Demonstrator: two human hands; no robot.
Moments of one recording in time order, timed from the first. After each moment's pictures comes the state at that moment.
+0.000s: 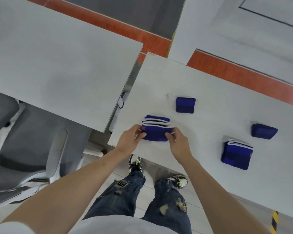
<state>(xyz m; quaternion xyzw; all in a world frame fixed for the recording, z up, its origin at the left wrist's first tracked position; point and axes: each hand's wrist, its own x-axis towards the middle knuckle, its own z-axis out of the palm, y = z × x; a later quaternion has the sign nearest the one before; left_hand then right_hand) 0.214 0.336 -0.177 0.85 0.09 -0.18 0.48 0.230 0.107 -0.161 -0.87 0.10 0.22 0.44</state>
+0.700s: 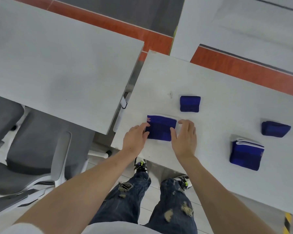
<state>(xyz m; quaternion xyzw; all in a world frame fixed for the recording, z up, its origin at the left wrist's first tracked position) 0.228 0.323 -0.194 0.93 0.06 -0.18 0.31 0.240 0.119 -0.186 -0.96 0.07 0.04 0.25</state>
